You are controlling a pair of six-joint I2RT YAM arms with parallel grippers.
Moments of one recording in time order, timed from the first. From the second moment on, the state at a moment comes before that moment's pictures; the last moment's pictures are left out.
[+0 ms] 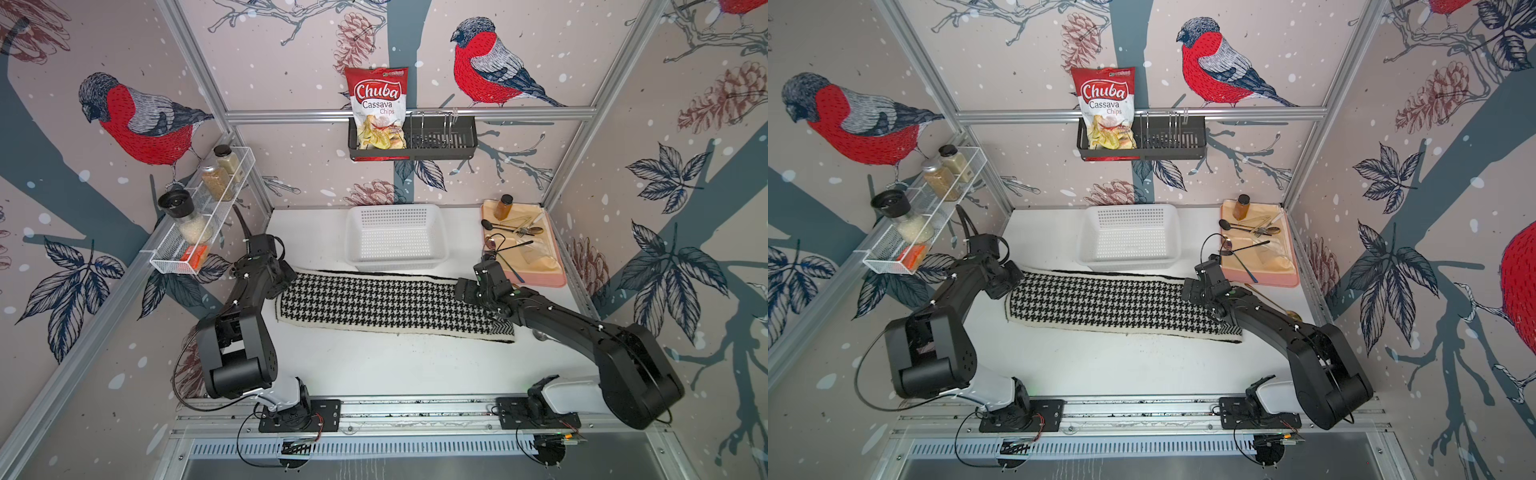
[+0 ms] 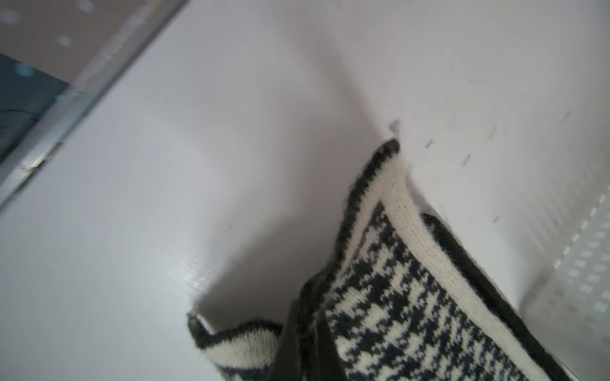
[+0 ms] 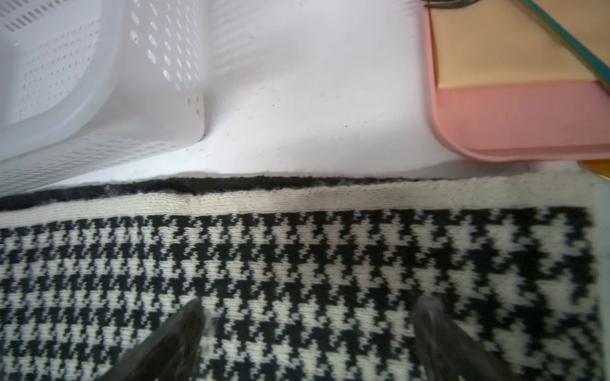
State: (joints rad) left arm 0.30 1.50 1.06 -0.67 -0.04 -0.48; right arm 0.53 1.37 0.71 -0.25 0.15 0.55
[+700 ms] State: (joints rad) left arm 0.19 1.34 1.17 -0.59 0.42 -0.55; right arm 0.76 1.49 0.77 -0.26 0.16 0.50
